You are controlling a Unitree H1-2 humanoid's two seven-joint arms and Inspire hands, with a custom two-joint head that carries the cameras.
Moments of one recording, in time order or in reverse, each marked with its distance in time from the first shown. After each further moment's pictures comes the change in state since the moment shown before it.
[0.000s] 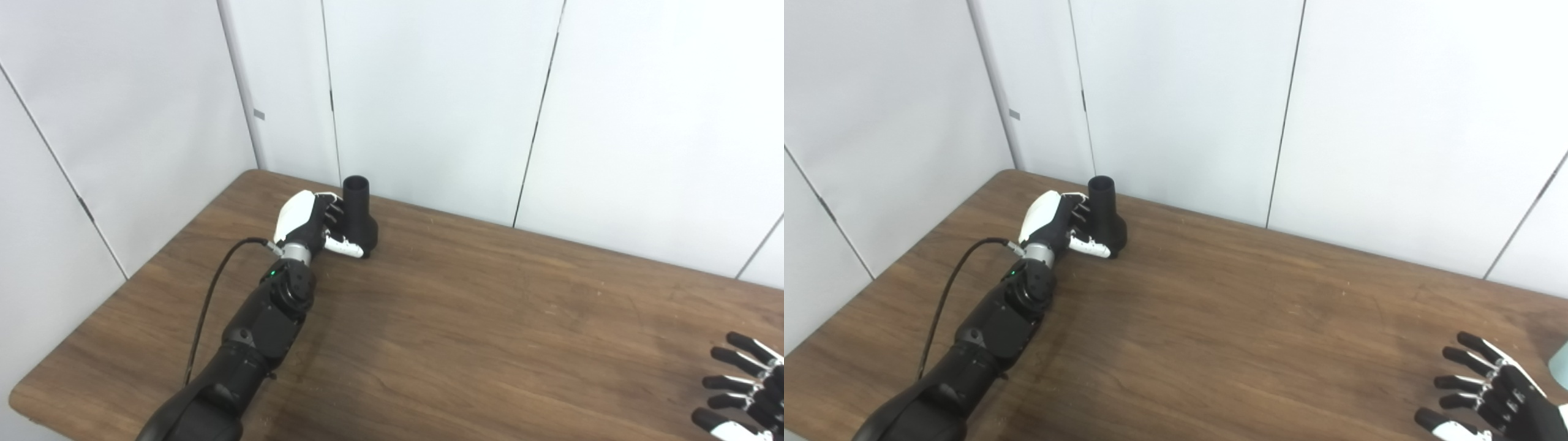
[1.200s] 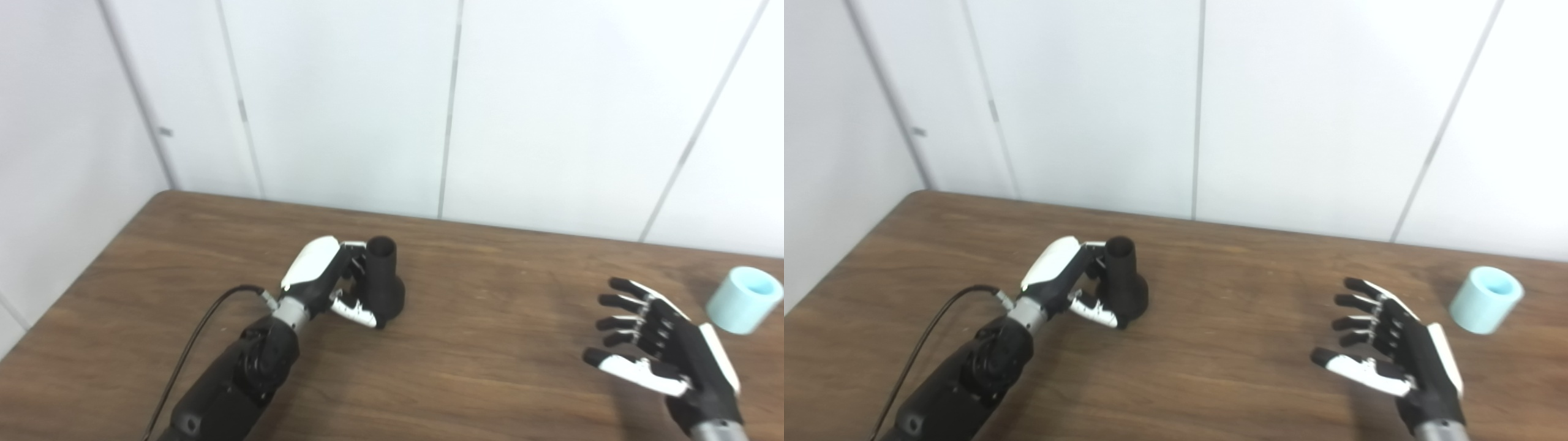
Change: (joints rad) left arm 0.143 -0.024 -0.303 -0.419 0.051 -0.089 -0.205; right arm -0.036 0.077 0.059 -0.030 -0.120 0.022 -0.063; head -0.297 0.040
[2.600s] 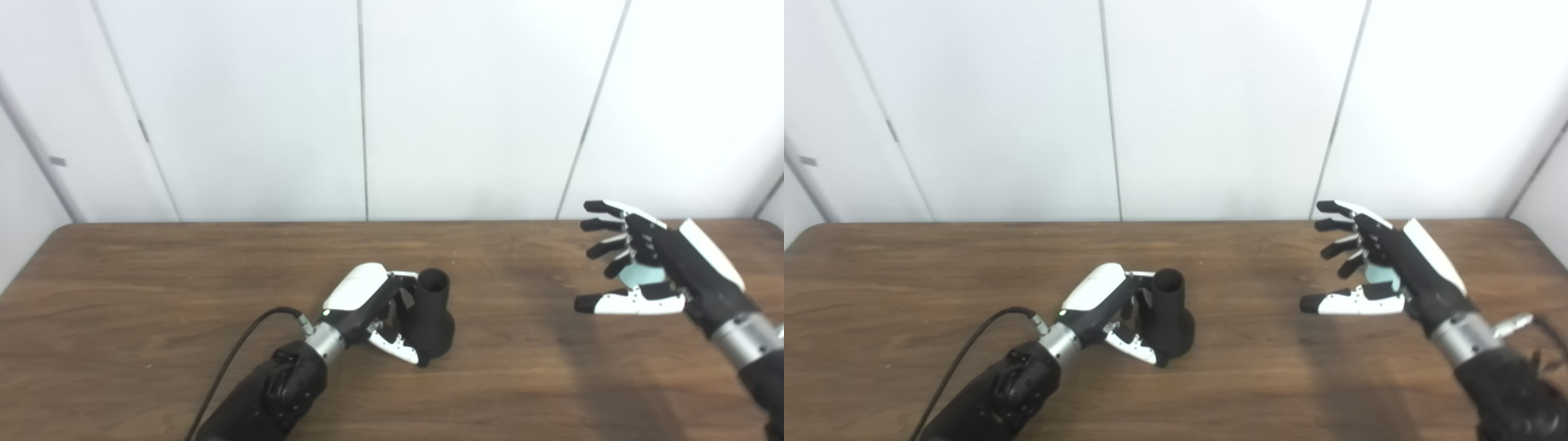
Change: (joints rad) left arm -0.124 -0.170 -0.184 0.208 0.064 -0.234 0.003; right arm -0.123 -0.457 -0.037 -0.285 -0.169 0.275 0.211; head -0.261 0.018
